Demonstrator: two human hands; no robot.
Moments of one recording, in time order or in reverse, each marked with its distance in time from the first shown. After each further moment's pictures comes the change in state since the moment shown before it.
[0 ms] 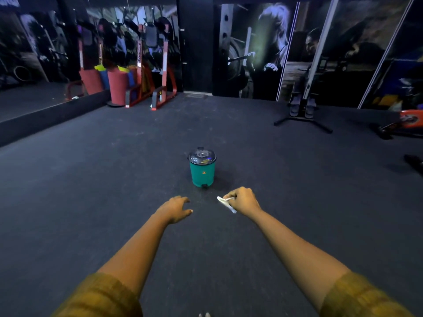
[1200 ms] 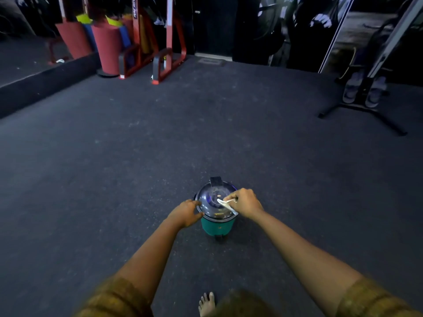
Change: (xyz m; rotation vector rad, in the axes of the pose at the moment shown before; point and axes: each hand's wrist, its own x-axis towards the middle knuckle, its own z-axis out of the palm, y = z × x) left_hand 0.729 -0.149 -0.203 -0.127 -0.124 -0.081; right_hand 0.796 -0.054 0.008 -0.088 -0.203 -0.005
